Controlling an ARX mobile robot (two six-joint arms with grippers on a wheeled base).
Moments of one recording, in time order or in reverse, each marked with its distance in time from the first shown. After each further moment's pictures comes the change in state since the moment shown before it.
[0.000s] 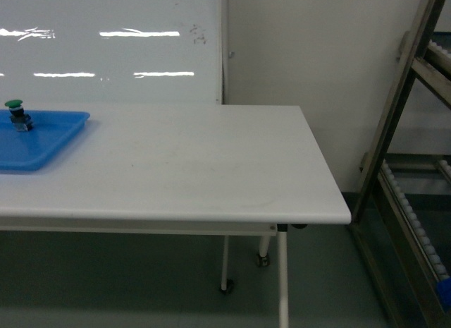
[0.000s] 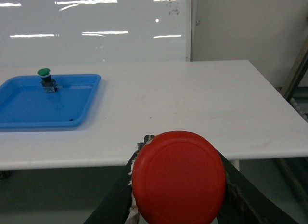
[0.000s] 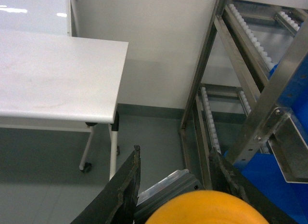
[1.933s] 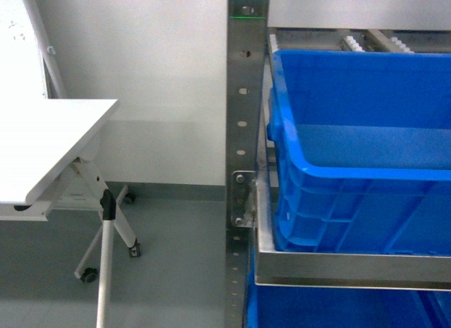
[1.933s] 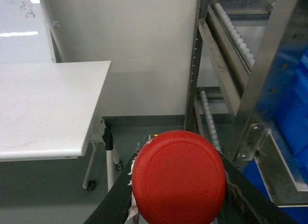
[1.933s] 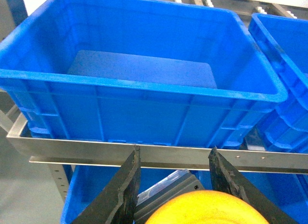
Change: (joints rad) left arm 0.001 0.000 0.000 -0.001 0.000 0.000; right arm 0.000 0.000 0.000 0.000 0.000 0.000
